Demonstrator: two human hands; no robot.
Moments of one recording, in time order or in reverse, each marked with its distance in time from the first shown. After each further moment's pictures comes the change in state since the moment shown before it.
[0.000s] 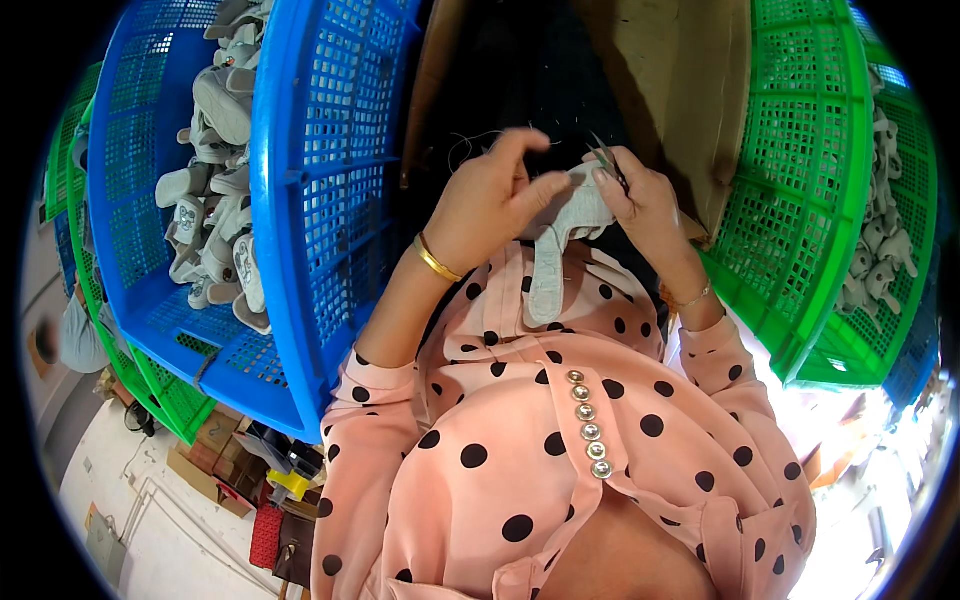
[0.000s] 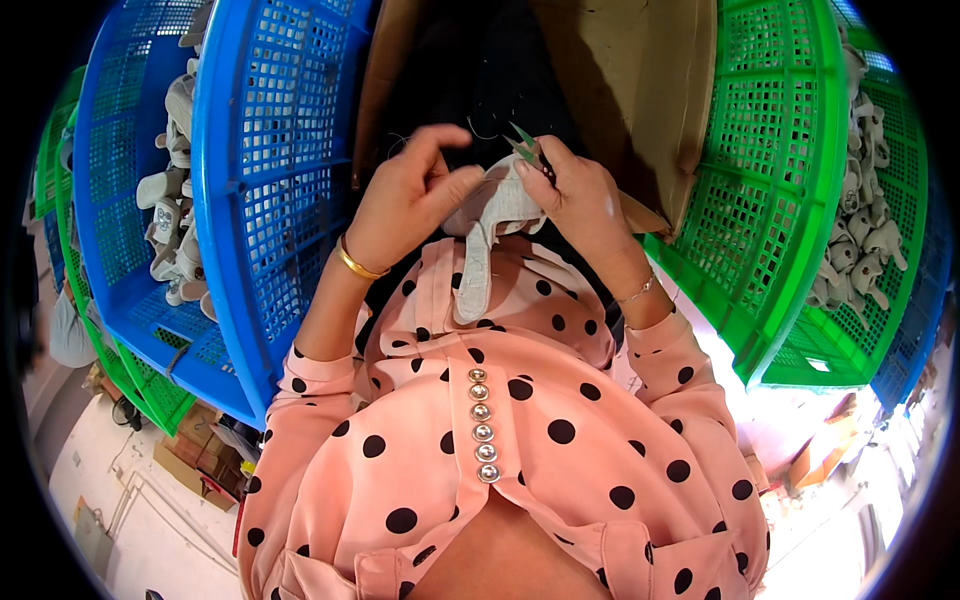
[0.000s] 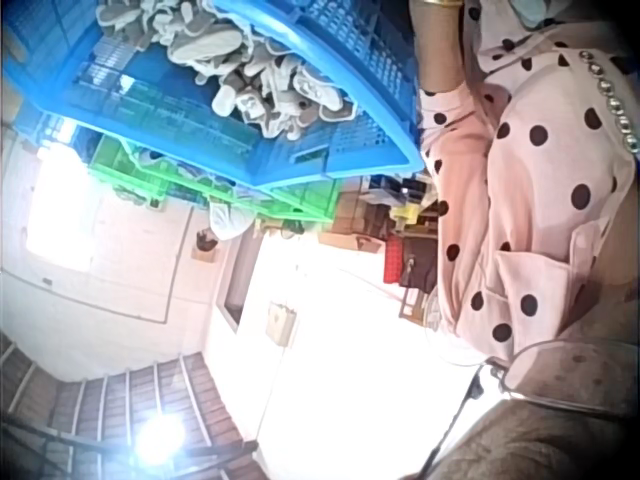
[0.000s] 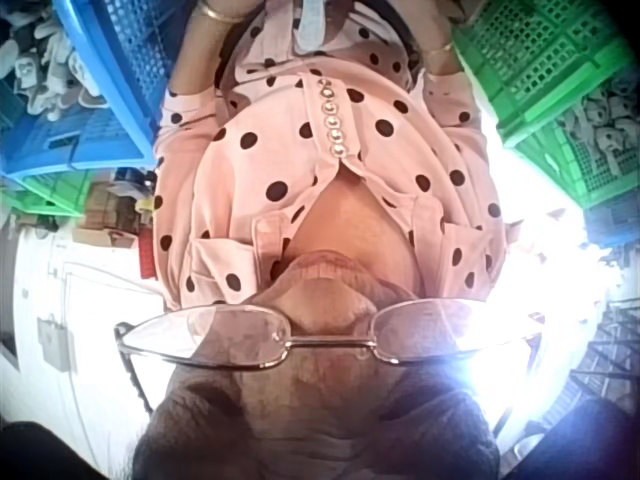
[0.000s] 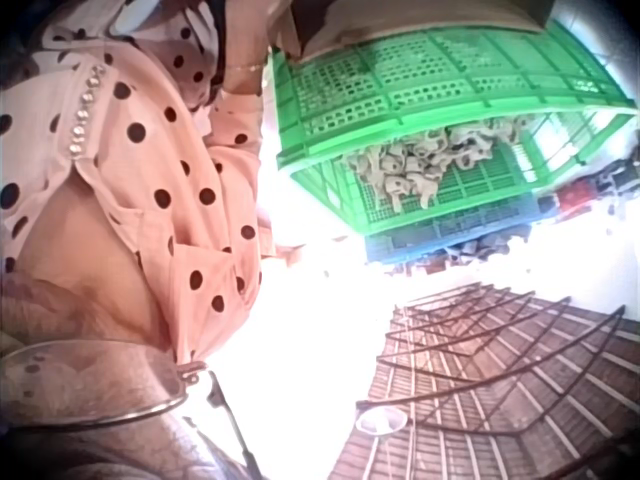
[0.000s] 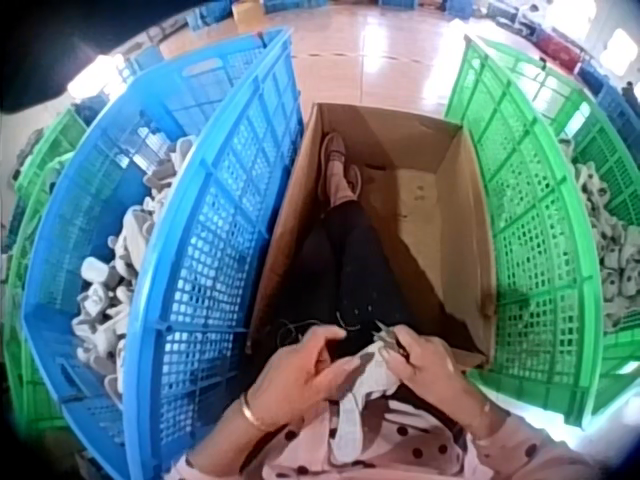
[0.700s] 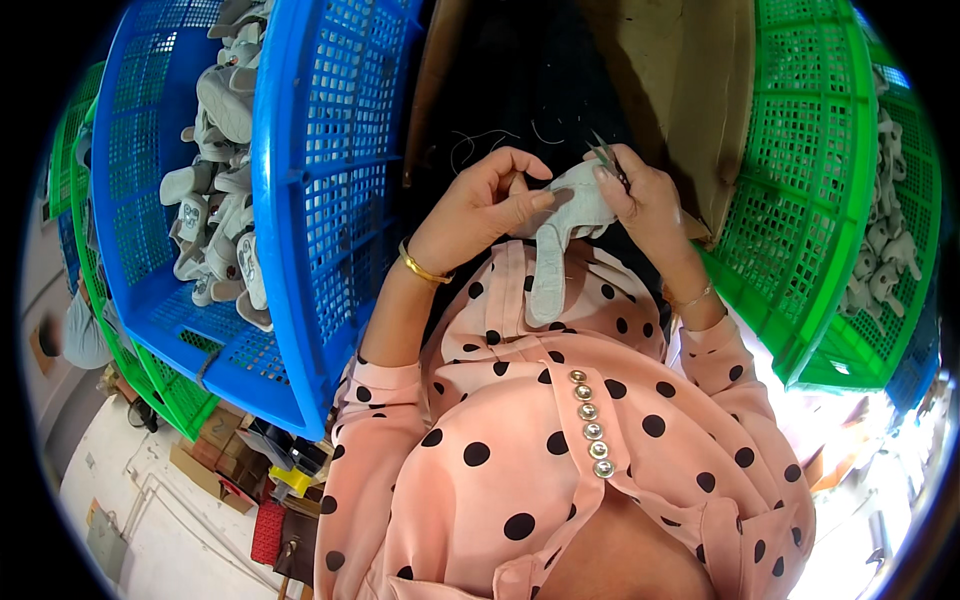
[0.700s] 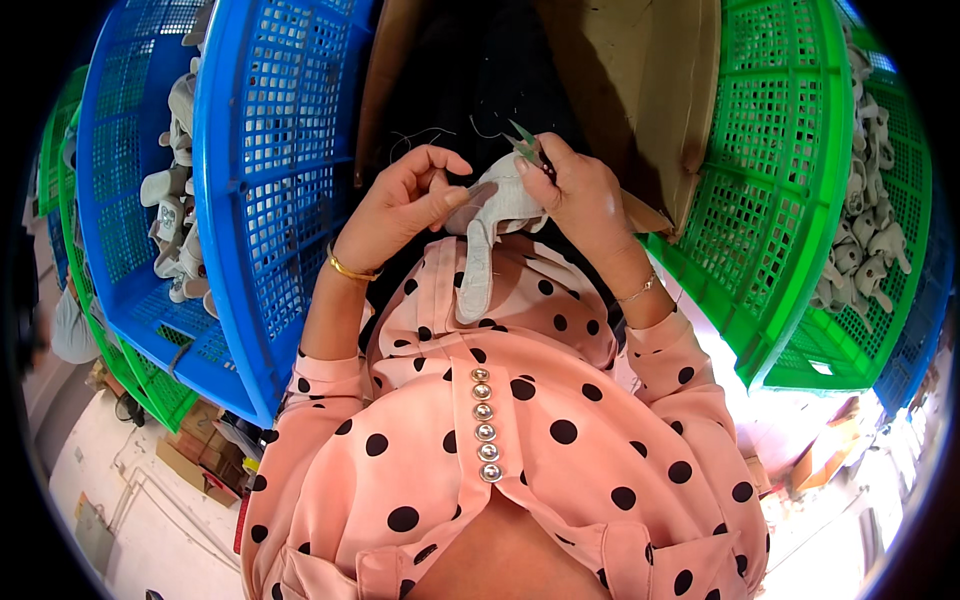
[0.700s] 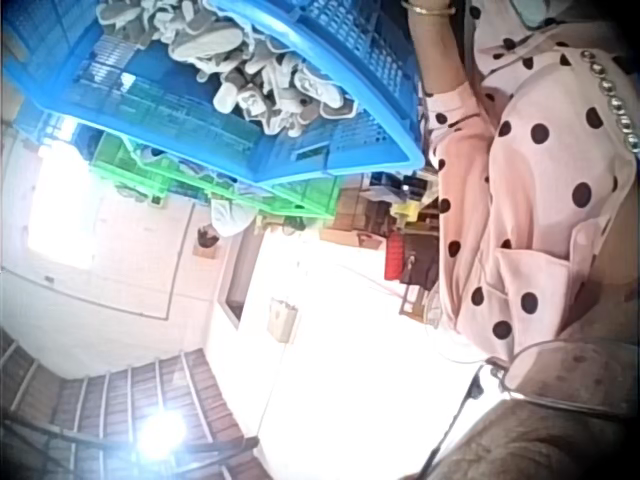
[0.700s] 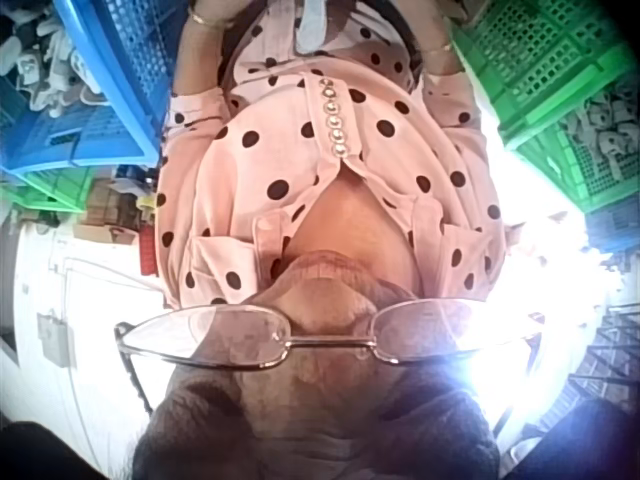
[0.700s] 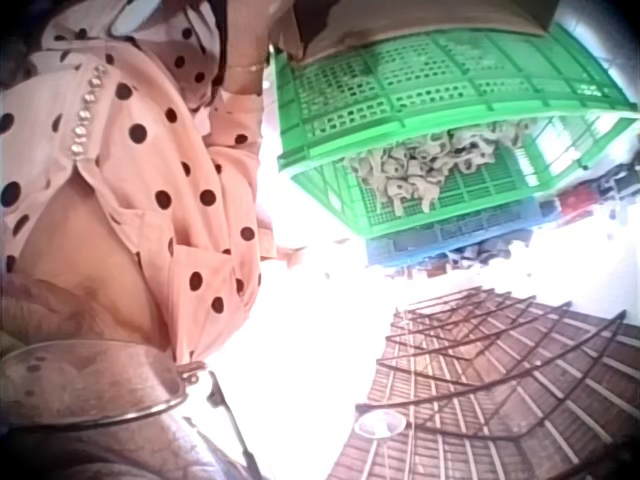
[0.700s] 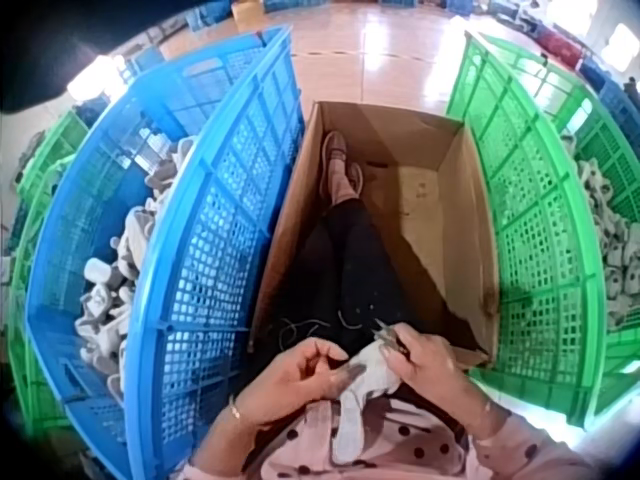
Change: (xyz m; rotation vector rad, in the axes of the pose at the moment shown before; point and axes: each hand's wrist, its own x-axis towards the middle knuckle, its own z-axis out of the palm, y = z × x) left_hand -0.010 -0.015 -0.002 -0.627 -0.202 -0.187; right_hand 0.001 0.006 0.004 -0.015 0.046 -0.038
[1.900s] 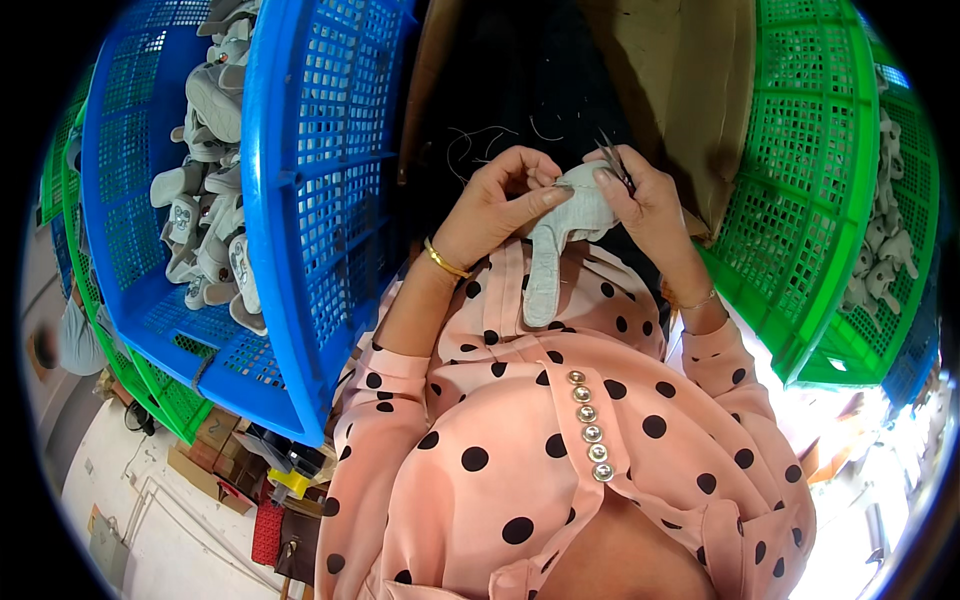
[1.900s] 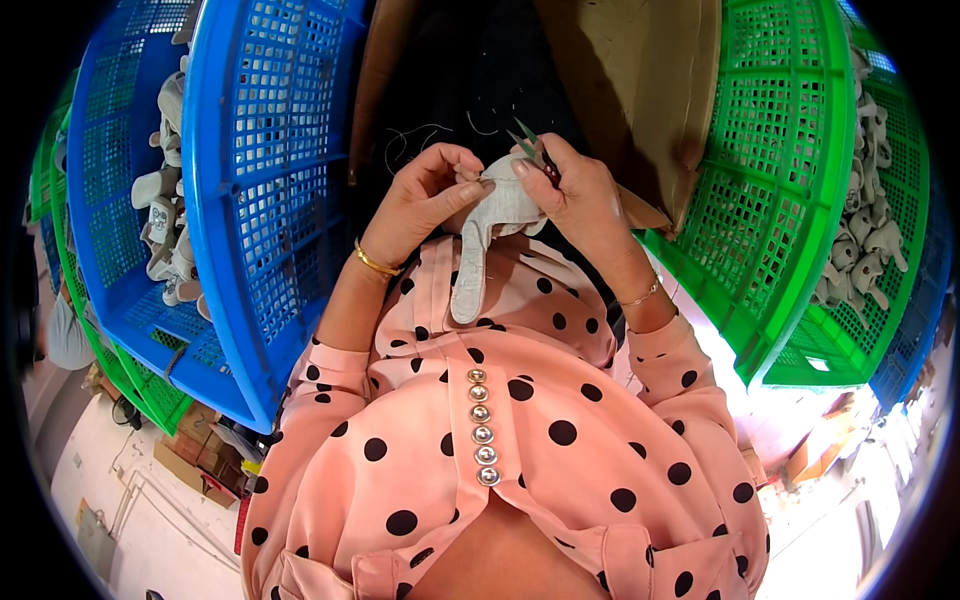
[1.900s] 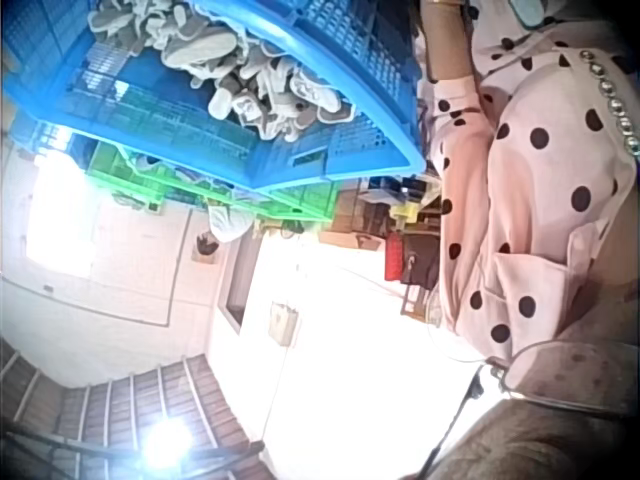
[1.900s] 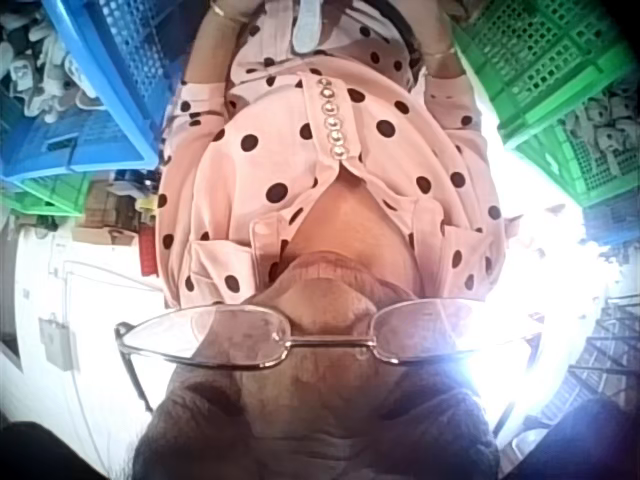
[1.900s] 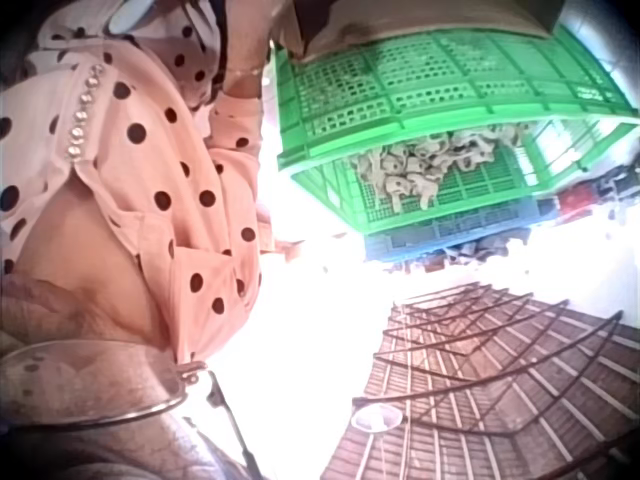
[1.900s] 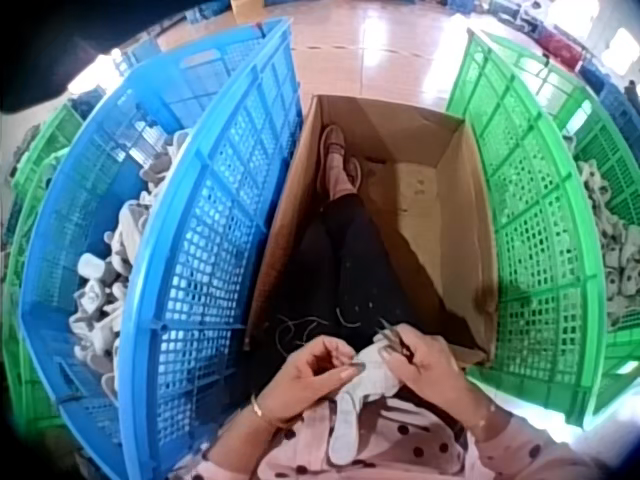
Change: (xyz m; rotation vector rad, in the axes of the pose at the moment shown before) left_hand 0.018 -0.039 0.008 -0.243 0.034 0.083; right_hand -0.003 -0.006 0.001 0.258 -0.020 0.103
